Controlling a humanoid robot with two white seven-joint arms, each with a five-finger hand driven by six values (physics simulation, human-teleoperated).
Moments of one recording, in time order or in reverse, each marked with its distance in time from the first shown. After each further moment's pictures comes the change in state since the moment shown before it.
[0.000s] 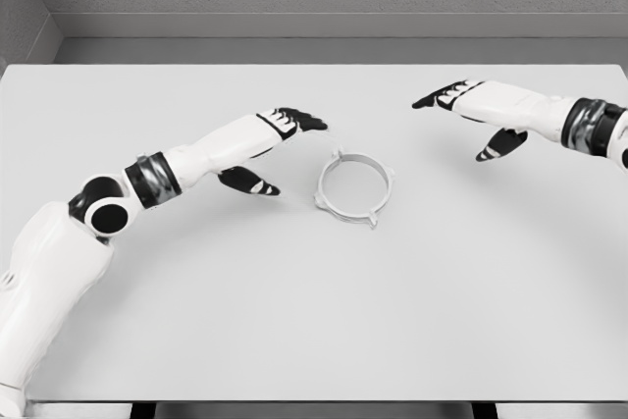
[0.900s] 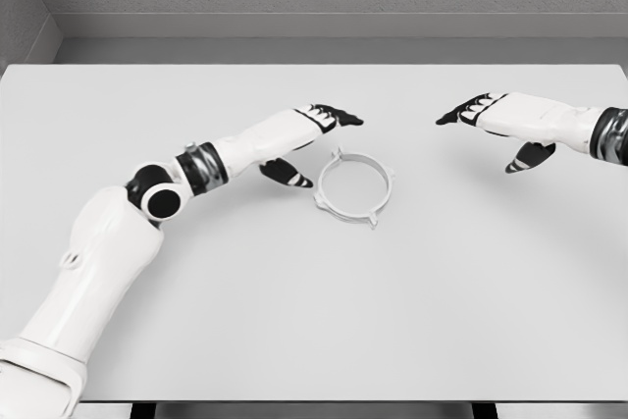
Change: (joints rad) left arm -0.094 -0.234 0.011 0.199 -0.210 0.000 -0.002; right arm 0.023 -0.115 0.035 -0.060 -0.001 -0.008 0.000
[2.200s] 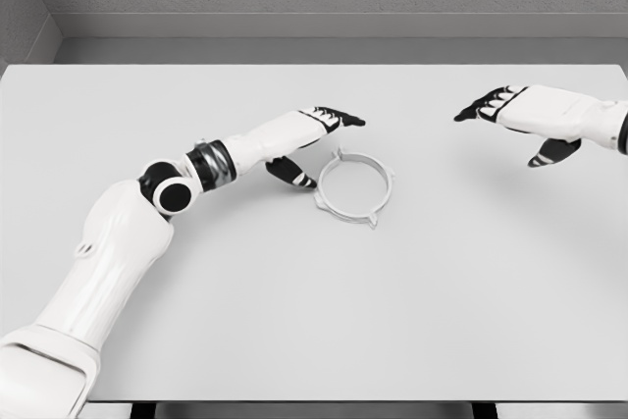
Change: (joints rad) left arm -0.046 -0.040 -0.007 0.118 -0.012 0.000 0.000; right arm -0.002 -0.076 -0.015 -0.049 0.001 -0.029 0.000
